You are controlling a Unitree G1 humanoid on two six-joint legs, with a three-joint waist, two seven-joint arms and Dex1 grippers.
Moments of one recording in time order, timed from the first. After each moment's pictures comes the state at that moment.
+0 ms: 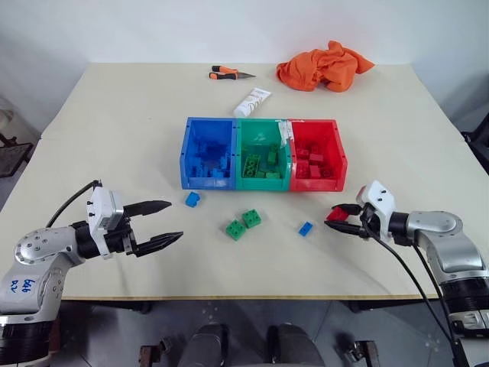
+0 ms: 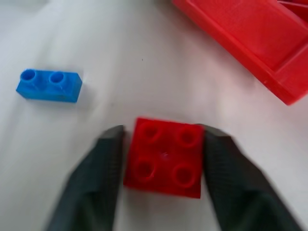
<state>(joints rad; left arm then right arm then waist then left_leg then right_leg) -0.11 0.75 0.29 -0.17 -0.55 0.31 -1.09 -0.38 -0.75 -0.01 0.22 0.23 0.28 1.06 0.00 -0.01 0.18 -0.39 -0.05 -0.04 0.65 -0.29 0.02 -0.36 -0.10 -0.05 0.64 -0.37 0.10</state>
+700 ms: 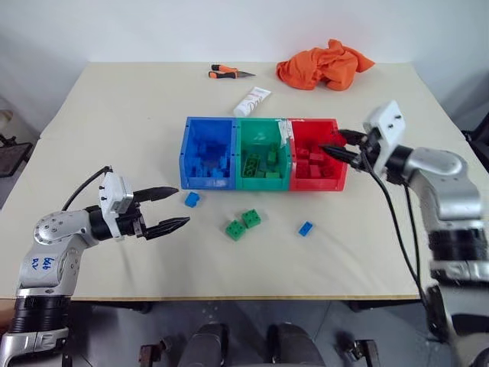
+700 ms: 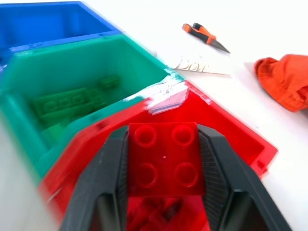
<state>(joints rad) -0.28 0.71 0.19 0.02 -0.50 0.20 -1.11 -0.86 -0.60 -0.03 0.46 0.21 0.25 0.89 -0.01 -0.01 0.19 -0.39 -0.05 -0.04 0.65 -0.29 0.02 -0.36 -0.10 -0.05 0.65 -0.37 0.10</state>
